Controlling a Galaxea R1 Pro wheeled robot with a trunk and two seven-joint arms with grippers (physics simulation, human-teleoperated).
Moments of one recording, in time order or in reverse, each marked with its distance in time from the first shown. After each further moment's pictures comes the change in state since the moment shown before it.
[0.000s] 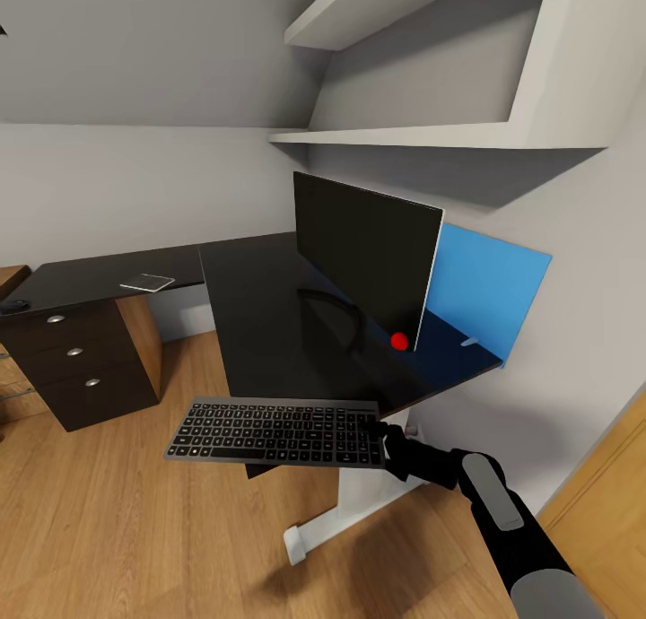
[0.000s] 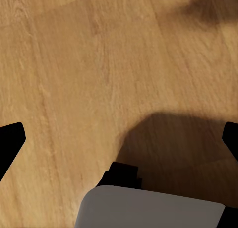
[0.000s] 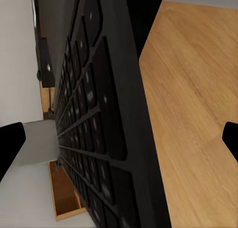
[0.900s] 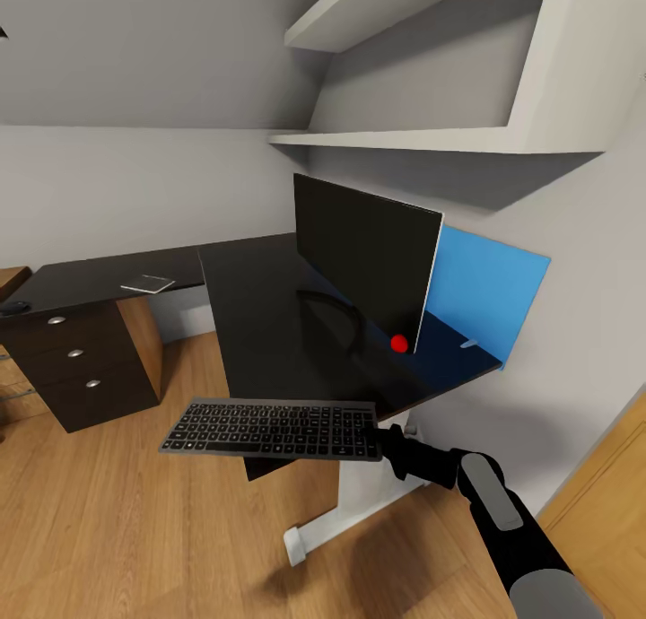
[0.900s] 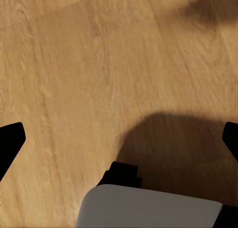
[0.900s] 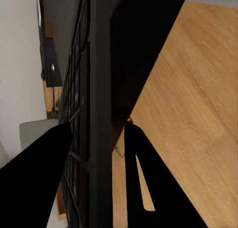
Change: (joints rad) left arm 0.000 0.000 0.000 0.000 0.000 0.000 0.000; right arm 0.000 0.003 0.002 -0.002 -0.001 -0.001 0.009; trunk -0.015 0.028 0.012
